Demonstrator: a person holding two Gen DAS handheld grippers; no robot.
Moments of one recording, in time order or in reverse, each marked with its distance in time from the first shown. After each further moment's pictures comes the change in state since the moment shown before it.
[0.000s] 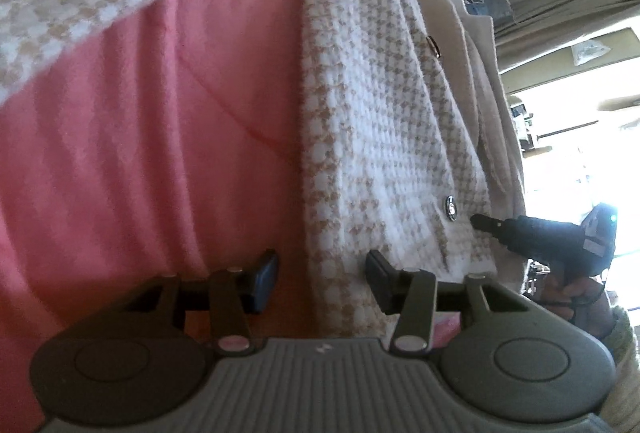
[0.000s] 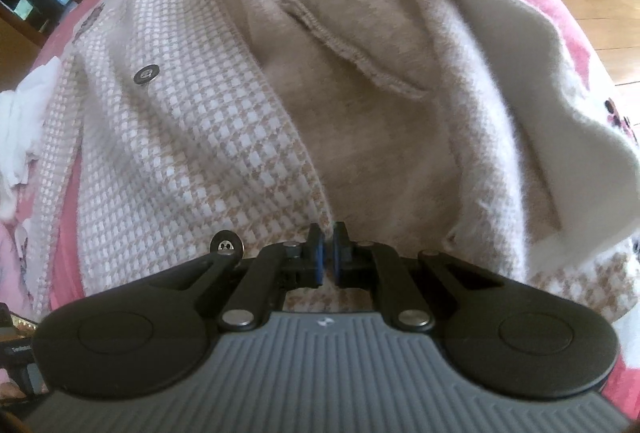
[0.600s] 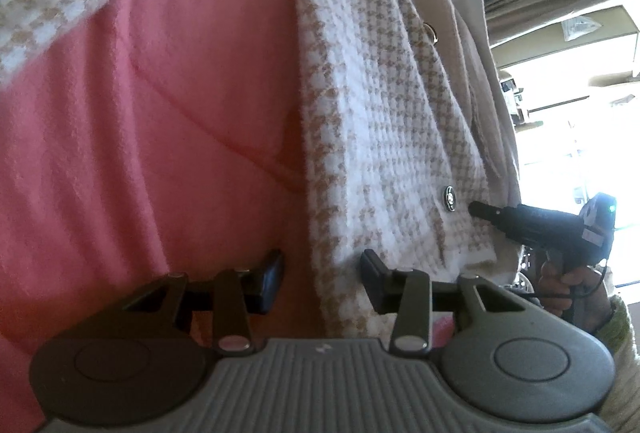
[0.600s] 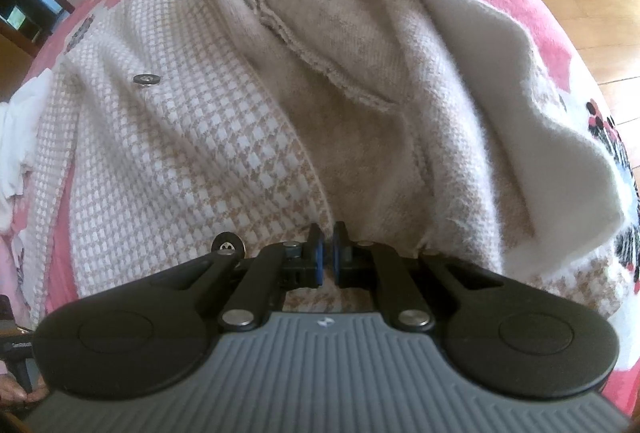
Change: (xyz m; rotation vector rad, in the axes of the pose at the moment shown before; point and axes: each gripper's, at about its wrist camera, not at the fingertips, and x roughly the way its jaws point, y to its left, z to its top) left arm 0.006 0.009 0.017 0.045 0.078 -0.028; right arm -0.004 0.000 -0.003 0.026 -0.012 -0.005
